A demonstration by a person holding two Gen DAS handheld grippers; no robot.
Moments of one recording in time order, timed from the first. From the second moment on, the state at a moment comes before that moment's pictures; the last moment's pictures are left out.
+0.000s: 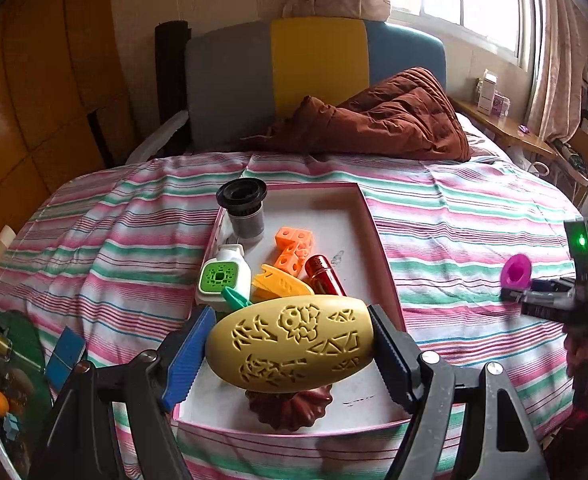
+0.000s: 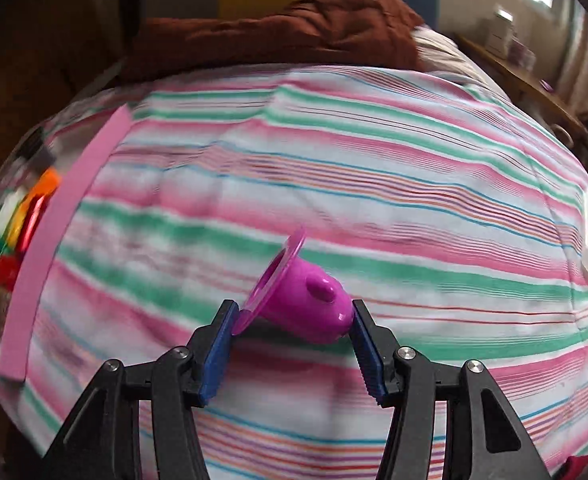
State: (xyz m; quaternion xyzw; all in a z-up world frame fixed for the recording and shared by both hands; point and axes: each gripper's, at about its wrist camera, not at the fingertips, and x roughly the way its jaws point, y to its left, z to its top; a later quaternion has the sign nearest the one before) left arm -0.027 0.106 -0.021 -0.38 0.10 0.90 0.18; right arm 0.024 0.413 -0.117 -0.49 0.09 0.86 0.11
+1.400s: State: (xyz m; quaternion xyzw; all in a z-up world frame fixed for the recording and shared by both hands) left arm -0.105 0.172 -0.035 -0.36 0.14 0.90 0.19; right arm 0.018 0.380 -0.119 -0.47 0.05 0.88 0.08
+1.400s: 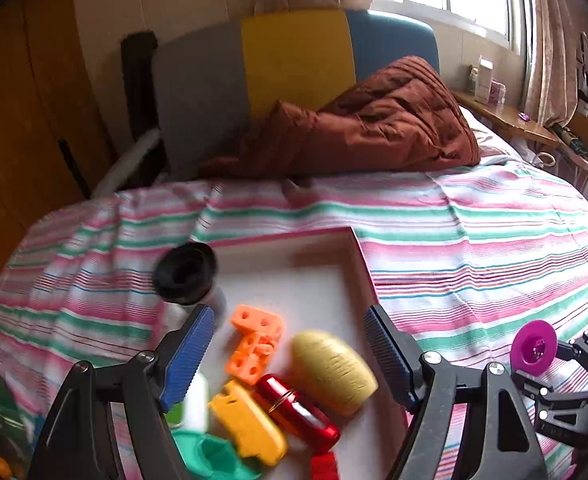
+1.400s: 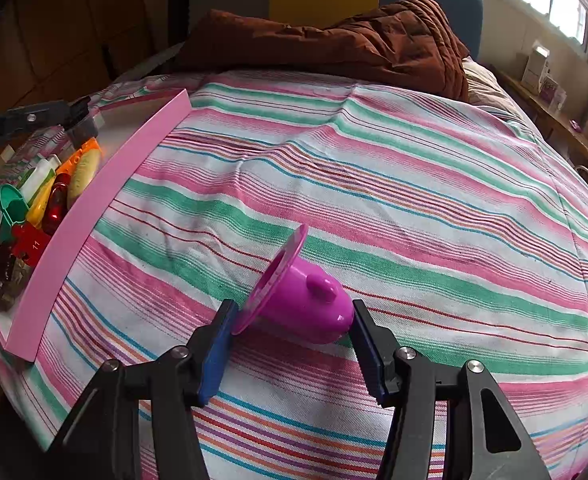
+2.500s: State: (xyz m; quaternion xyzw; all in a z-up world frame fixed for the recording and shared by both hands) left arm -0.034 0.057 -0.020 -0.38 0.05 0.92 0.13; right arm 0.012 0.238 -0.060 -0.42 0.03 0.91 -0.05
